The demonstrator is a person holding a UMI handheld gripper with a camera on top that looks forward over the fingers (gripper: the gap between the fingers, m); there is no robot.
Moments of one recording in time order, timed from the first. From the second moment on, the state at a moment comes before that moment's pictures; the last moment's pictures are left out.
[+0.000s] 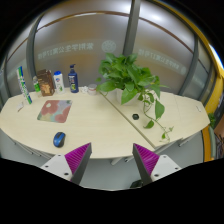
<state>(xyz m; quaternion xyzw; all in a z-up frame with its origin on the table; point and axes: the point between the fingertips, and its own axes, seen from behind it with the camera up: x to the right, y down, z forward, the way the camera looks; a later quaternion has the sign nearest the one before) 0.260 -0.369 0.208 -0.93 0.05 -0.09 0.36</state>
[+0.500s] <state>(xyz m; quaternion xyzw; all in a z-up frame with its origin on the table) 0.146 -0.445 0.128 -0.91 0.11 -0.10 0.39</state>
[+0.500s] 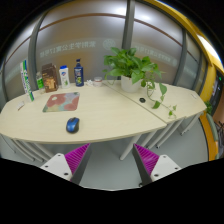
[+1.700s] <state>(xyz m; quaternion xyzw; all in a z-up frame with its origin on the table) 0.034 -0.191 0.056 -0.91 0.05 -0.04 0.41</state>
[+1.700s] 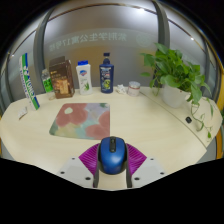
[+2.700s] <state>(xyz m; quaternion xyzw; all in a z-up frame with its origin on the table) -0.089 -0.004 0.013 -0.91 -0.04 0.02 0.41</state>
